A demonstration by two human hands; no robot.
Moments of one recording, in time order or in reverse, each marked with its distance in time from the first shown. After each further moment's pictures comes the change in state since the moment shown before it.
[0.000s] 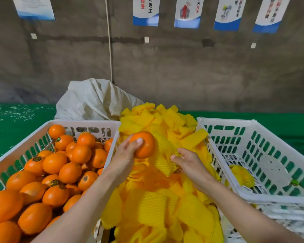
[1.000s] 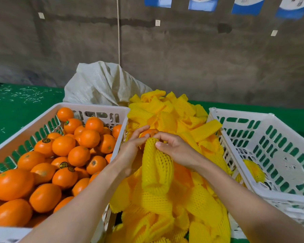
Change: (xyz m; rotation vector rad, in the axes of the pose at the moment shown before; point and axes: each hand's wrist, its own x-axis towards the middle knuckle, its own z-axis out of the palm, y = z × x) left_hand 0.001 -0.011 -0.010 -0.231 0.018 -0.248; right_hand 0.017 -0.032 0.042 -0.014 -0.437 -0.264
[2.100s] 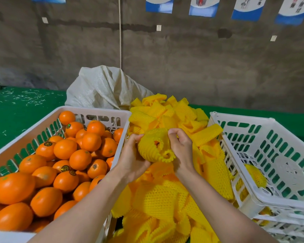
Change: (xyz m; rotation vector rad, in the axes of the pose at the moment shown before) left_hand -0.003 -0.005 0.001 -0.377 -0.078 -0.059; right_hand 0.021 0.014 0.018 0.089 0.875 -0.034
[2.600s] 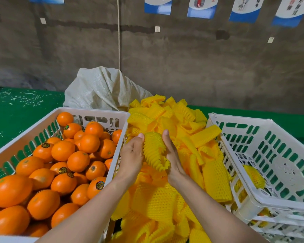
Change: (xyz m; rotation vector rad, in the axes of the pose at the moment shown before) left_hand -0.004 -0.012 0.003 0.709 0.313 0.521; right_hand -0.014 0.007 0.011 0.163 -0.276 0.371
